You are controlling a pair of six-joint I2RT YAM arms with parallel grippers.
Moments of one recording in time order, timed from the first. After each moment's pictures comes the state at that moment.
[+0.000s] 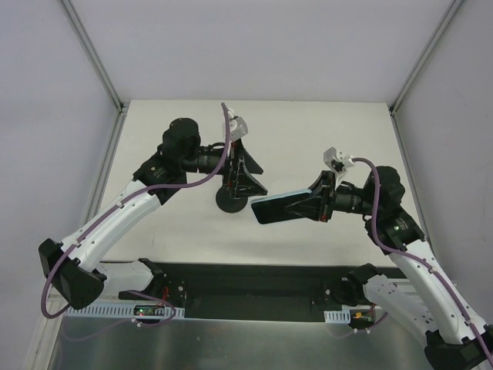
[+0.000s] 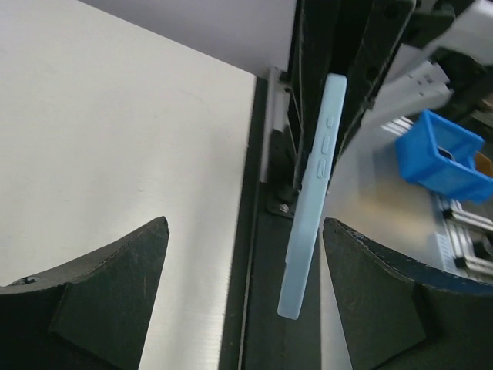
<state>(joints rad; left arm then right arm) -0.64 1.18 1.21 -0.19 0.86 -0.28 0.48 0.73 0.80 -0.15 -0.92 0.33</state>
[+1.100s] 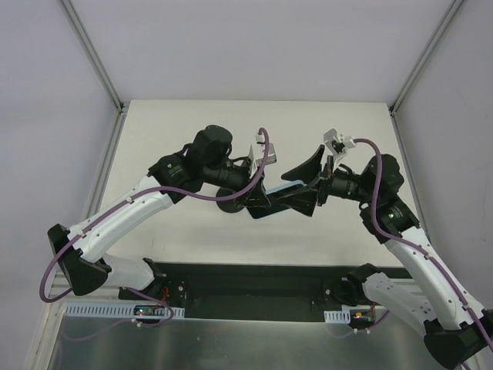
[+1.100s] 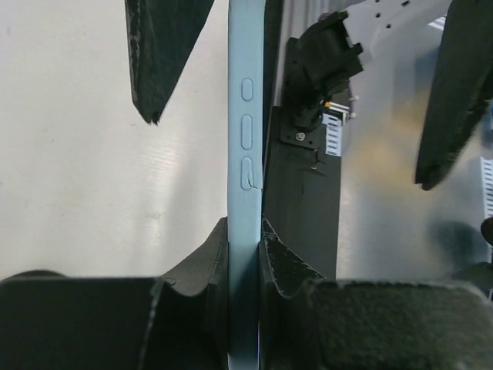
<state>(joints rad) -0.85 1.32 1.40 -0.63 0.74 0.00 0.50 0.83 0.92 -0.06 -0.89 0.43</state>
